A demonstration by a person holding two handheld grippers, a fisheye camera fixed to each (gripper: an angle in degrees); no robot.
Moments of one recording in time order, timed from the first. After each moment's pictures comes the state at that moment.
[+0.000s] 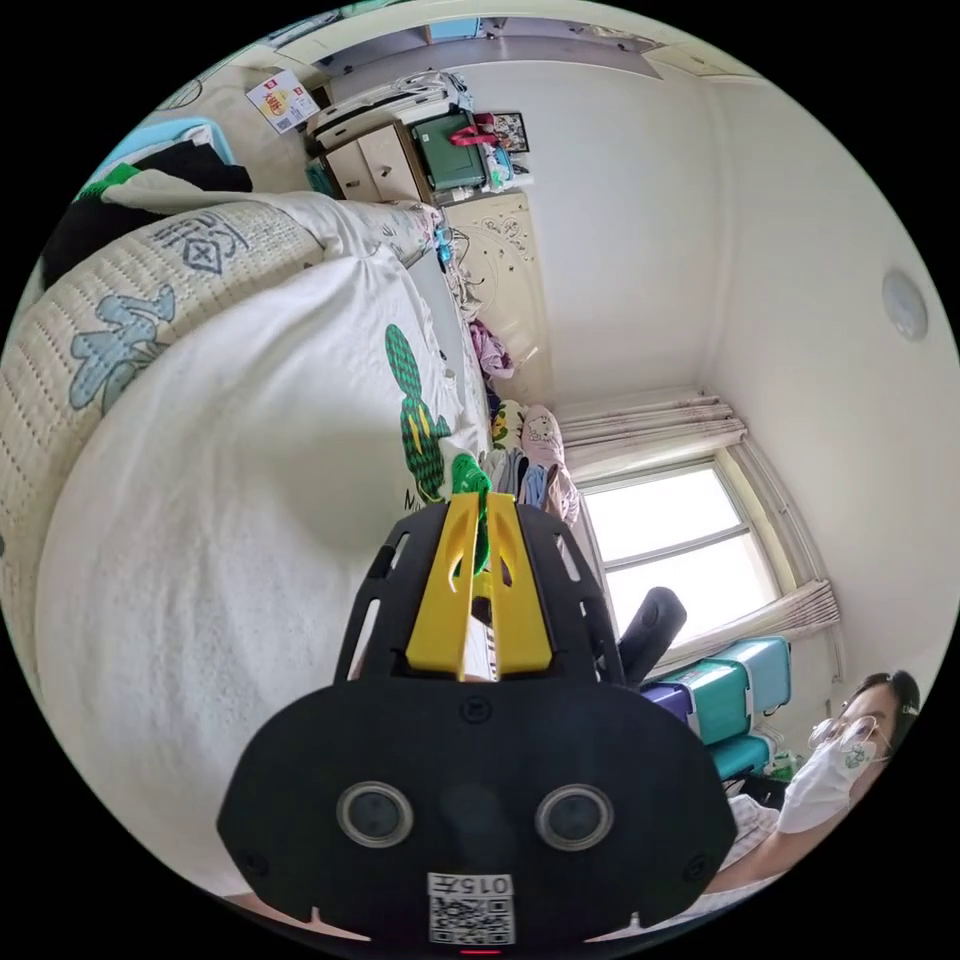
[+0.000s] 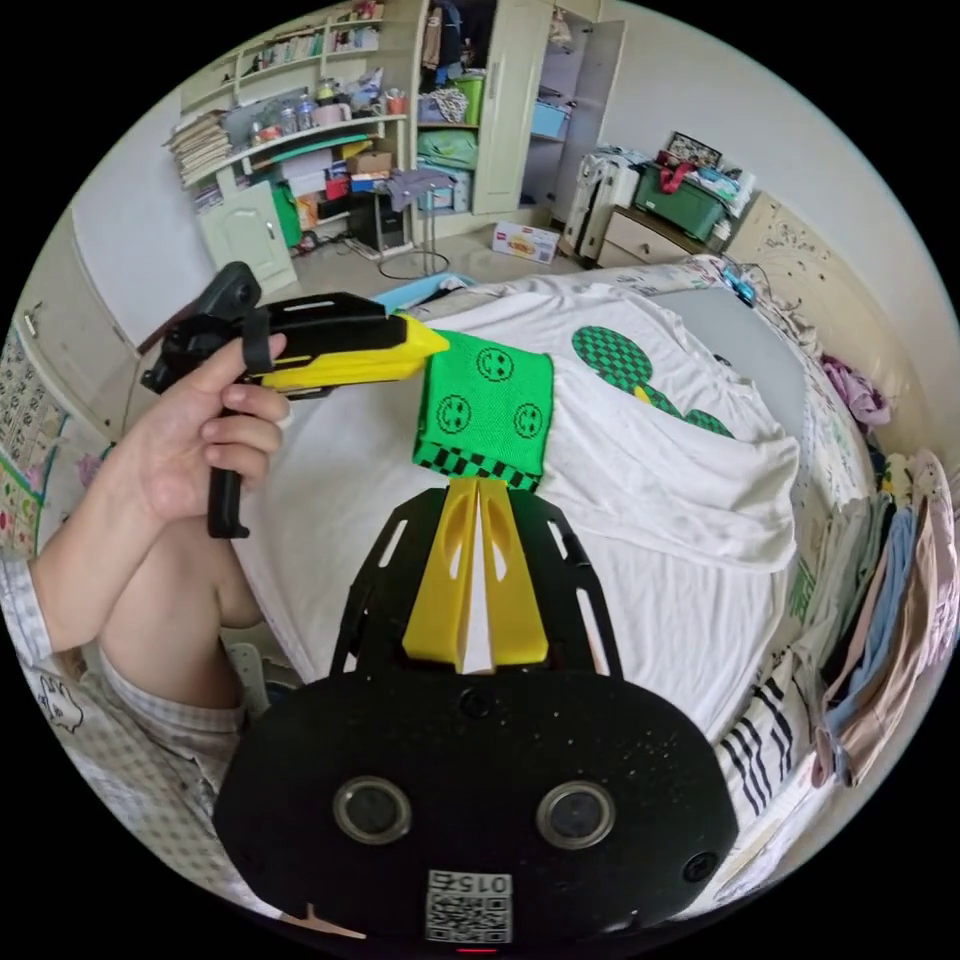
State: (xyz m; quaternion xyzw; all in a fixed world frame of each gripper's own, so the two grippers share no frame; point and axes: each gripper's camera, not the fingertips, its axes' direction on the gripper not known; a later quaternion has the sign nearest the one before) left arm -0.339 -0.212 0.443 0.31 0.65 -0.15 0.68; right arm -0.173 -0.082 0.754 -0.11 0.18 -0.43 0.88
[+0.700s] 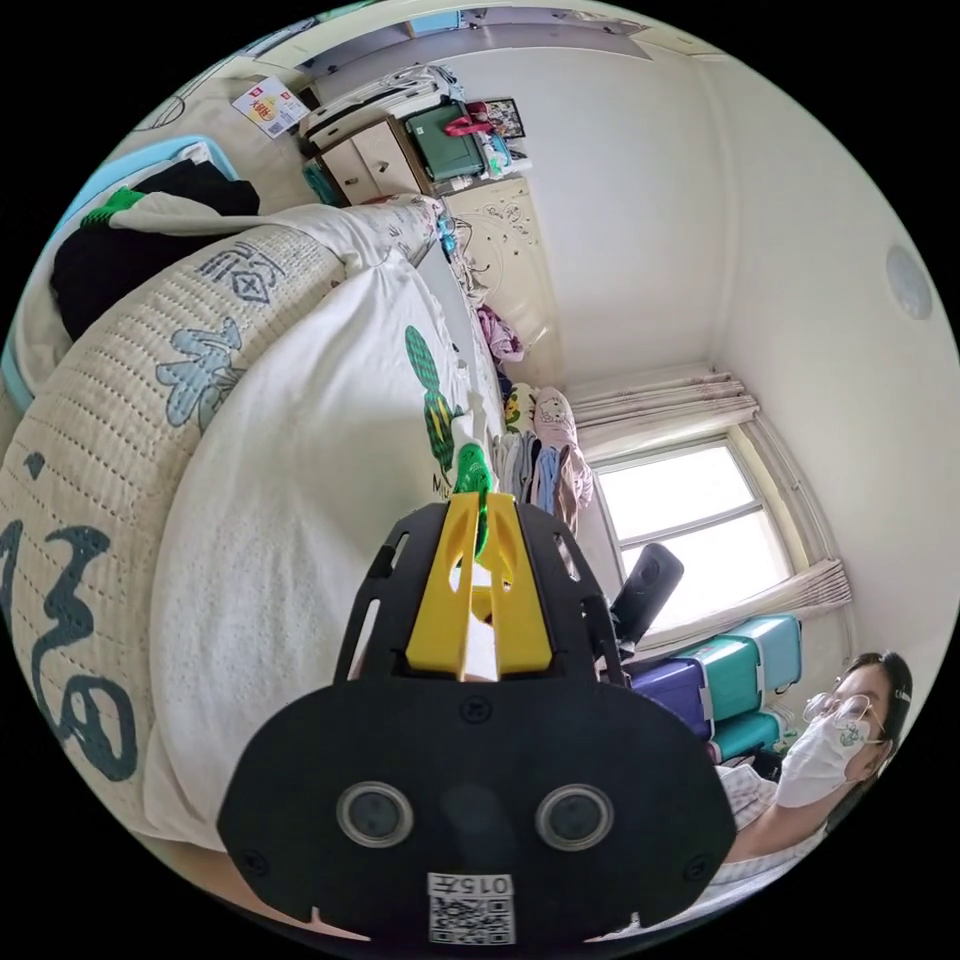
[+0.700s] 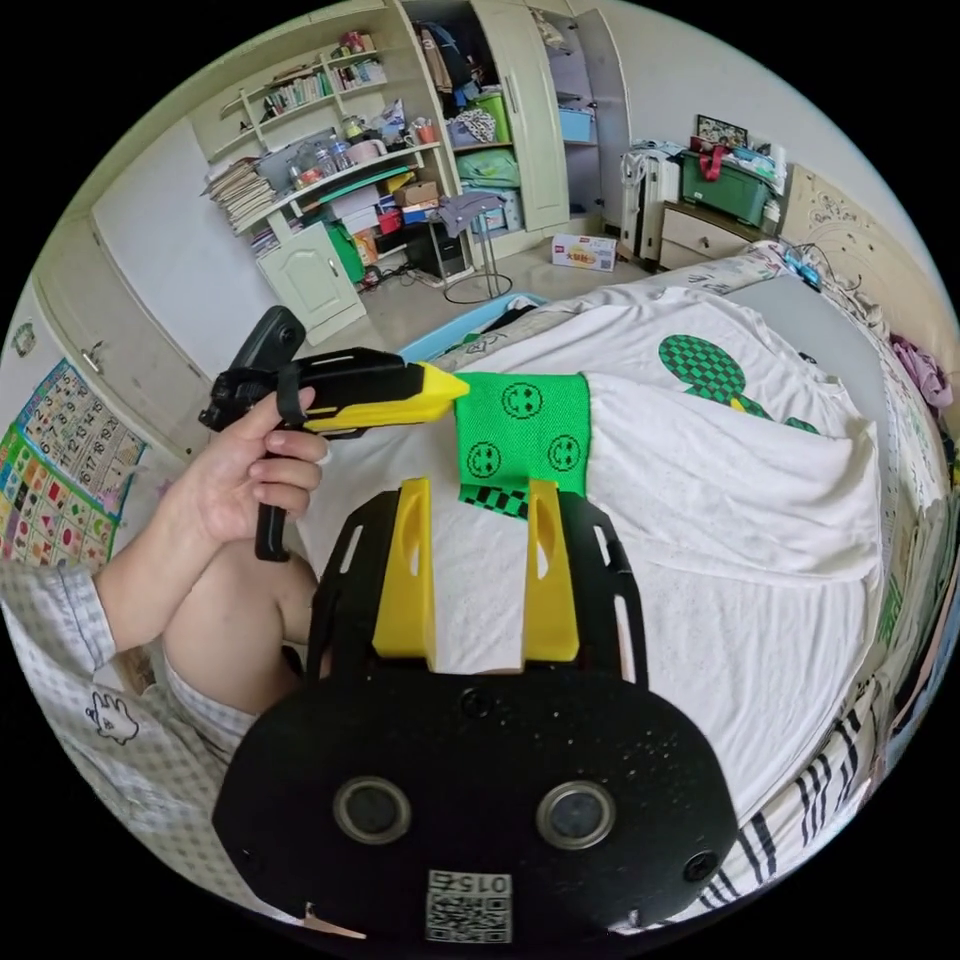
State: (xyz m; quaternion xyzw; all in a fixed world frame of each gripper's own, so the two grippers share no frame) left arm -0.348 -0.189 0.455 0.29 0.63 -0.12 0.71; right arm -0.165 -0.112 0.742 -0.13 0.11 -0.39 0.91
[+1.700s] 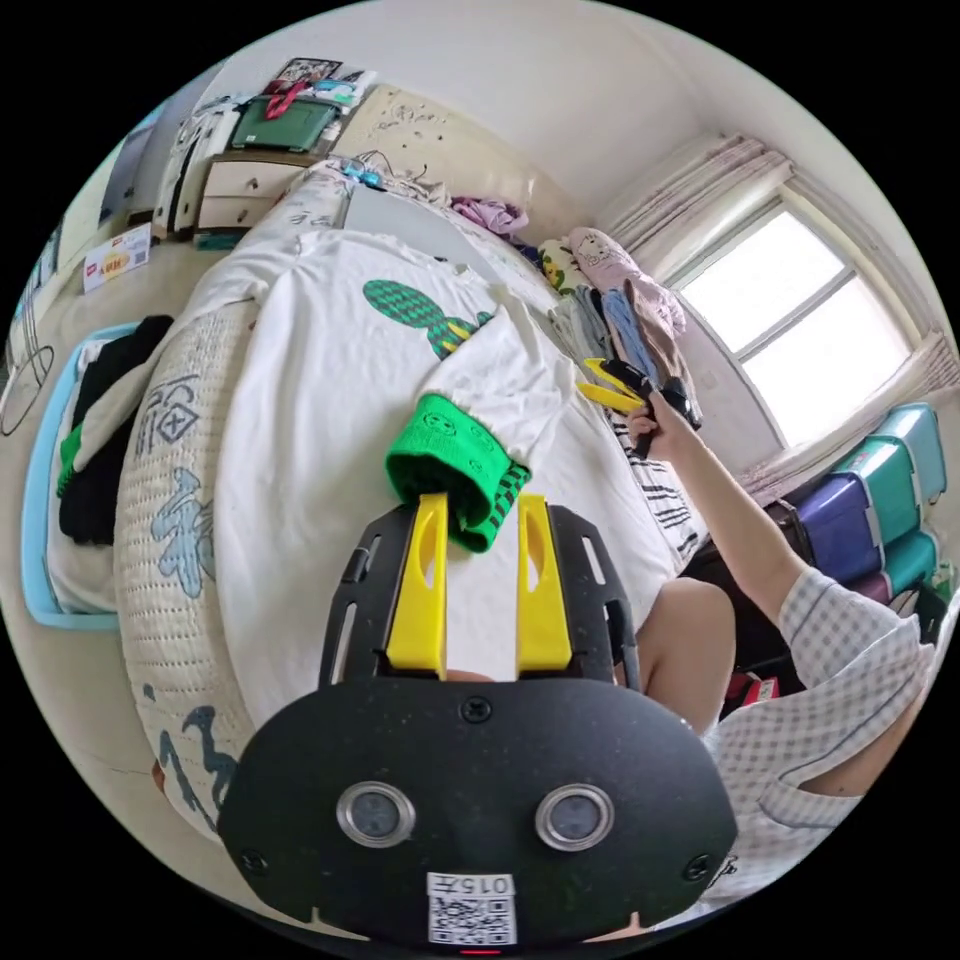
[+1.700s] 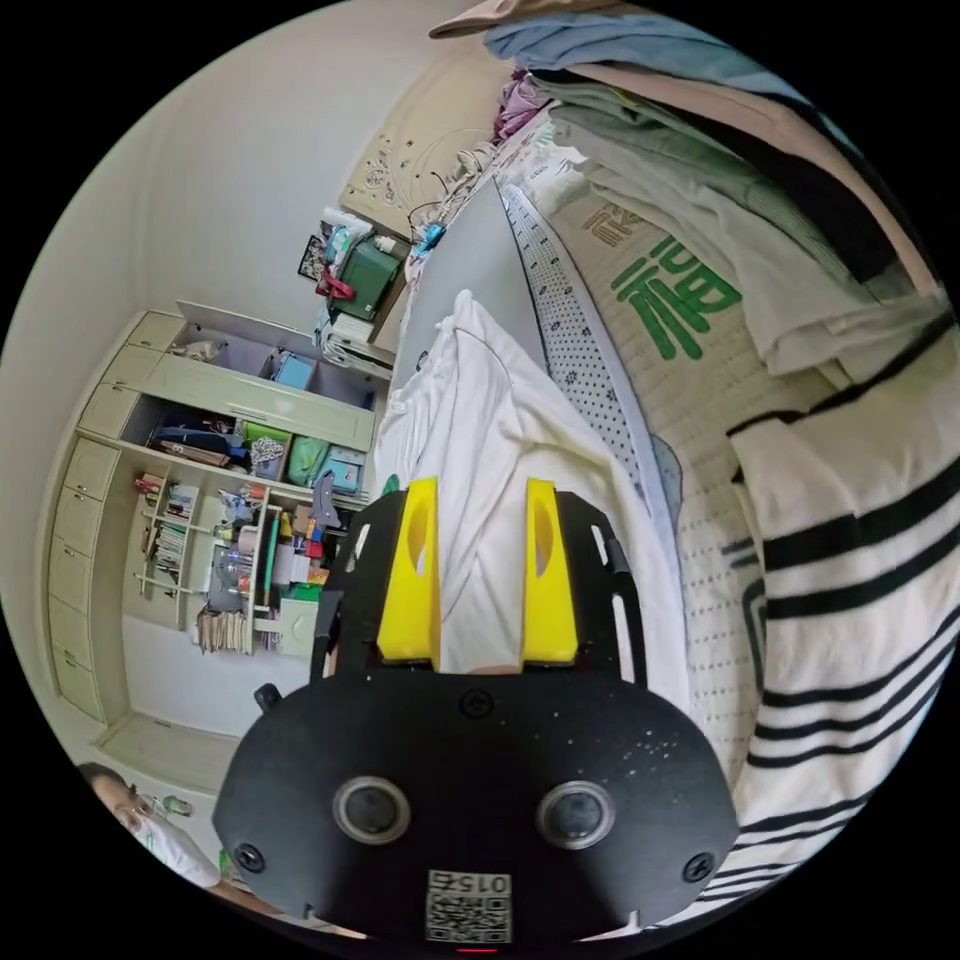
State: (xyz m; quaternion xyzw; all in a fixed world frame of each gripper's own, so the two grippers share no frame) left arm -0.210 -0.265 0.458 0.26 0.38 0.10 0.88; right arm 0.235 -0.409 0.469 0.06 -0.01 0.13 0.99
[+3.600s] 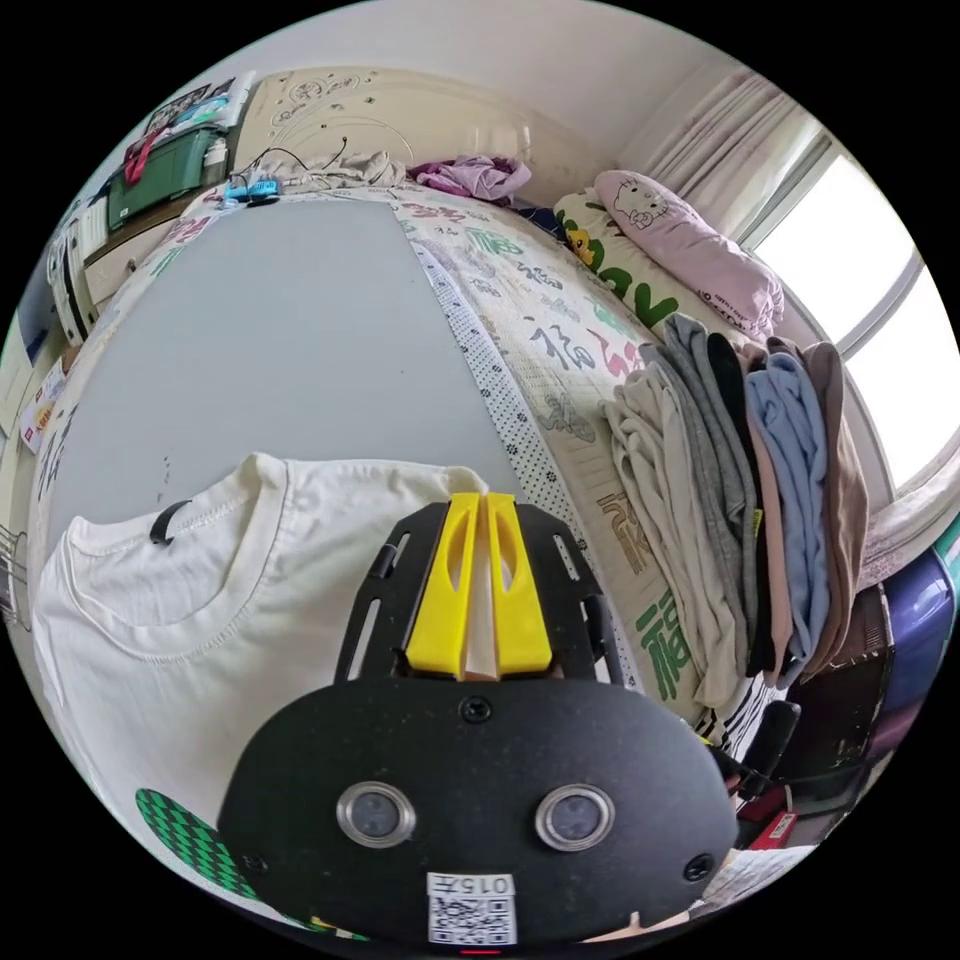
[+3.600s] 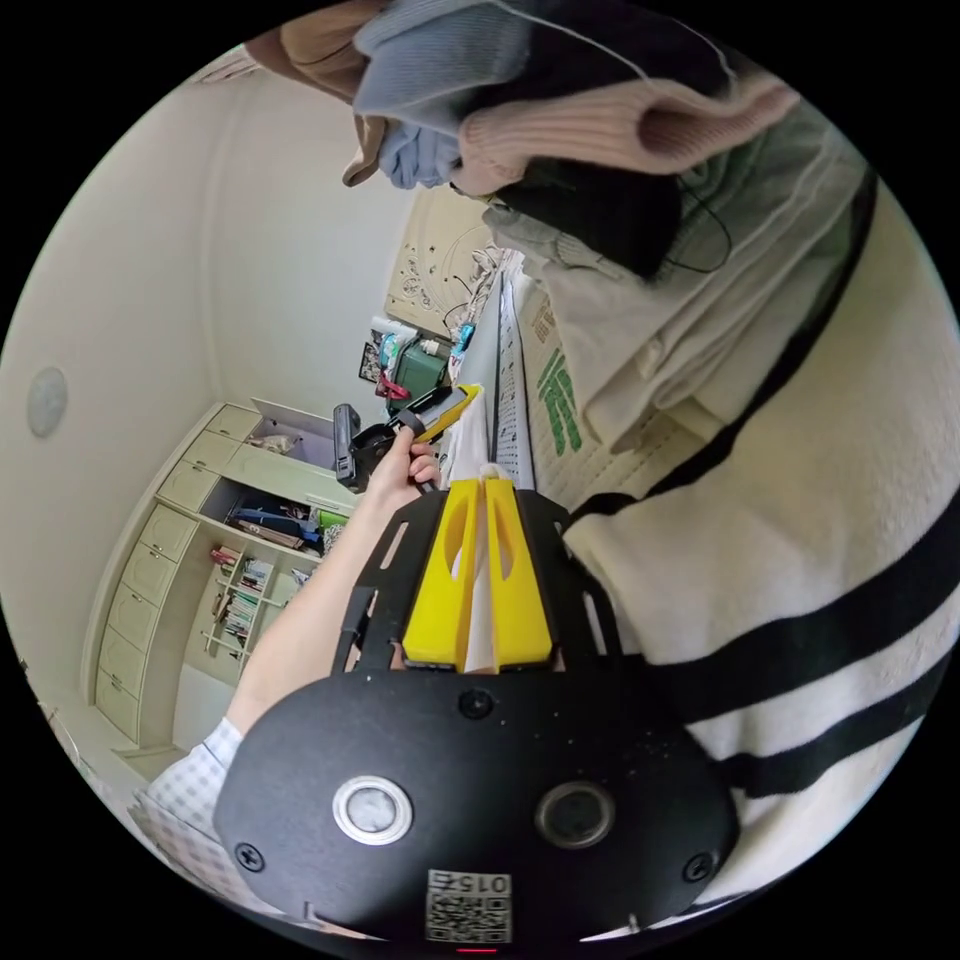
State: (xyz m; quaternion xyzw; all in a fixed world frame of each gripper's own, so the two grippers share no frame) left arm 0.169 -0.839 0.450 0.25 0.27 0.14 0.92; right arm 0.290 -0.324 0.349 0.22 -0.15 0.16 0.95
